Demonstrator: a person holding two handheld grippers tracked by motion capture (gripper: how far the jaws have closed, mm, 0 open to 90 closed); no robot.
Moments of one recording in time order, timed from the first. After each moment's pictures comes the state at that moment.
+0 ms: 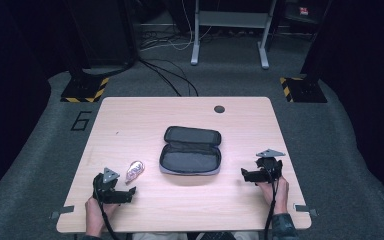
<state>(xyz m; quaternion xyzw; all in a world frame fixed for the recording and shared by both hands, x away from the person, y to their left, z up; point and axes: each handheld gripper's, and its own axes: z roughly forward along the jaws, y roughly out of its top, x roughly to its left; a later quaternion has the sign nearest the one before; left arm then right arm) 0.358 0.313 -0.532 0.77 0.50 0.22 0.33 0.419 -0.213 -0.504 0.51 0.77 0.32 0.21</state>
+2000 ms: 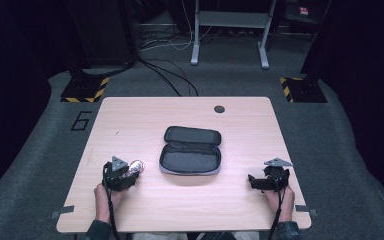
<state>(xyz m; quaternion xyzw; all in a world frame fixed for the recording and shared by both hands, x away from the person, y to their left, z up) 0.393 0.294 -0.524 0.77 0.49 0.23 0.35 0.404 -0.237 -0.530 0.53 0.75 0.32 0.22</state>
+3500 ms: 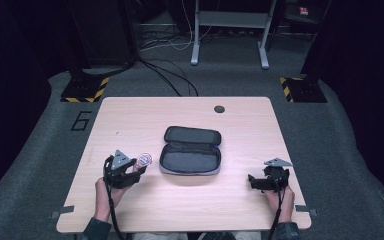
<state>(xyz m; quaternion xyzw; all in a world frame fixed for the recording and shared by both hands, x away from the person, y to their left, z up) 0.380 0.270 -0.465 0.79 0.41 0.23 0.40 0.404 -0.237 -0.530 0.53 0.75 0.32 0.22</state>
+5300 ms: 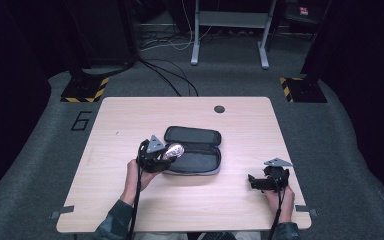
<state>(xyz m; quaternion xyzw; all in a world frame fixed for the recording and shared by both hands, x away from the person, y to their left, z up) 0.427 0.184 -0.450 0.83 0.33 0.19 0.41 0.404 -0.237 -0.530 0.53 0.75 0.32 0.22</state>
